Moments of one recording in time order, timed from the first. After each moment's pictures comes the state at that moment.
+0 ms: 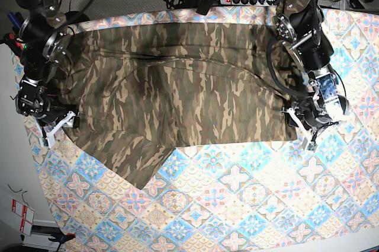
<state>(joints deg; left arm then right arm) -20.2 -8.2 -35.8 53.4 23.5 -41.9 36.6 27.0 21.2 30.5 23.9 -14.0 39.3 -22.0</state>
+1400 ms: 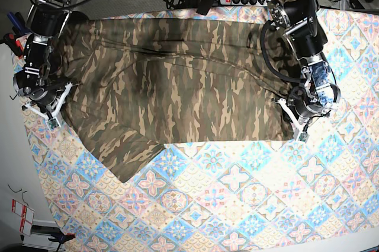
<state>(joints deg) -14.7 -6.6 -32.6 54.4 20.9 -42.0 32.1 4.8 18.2 25.5 67.4 -15.7 42.5 -30.5</state>
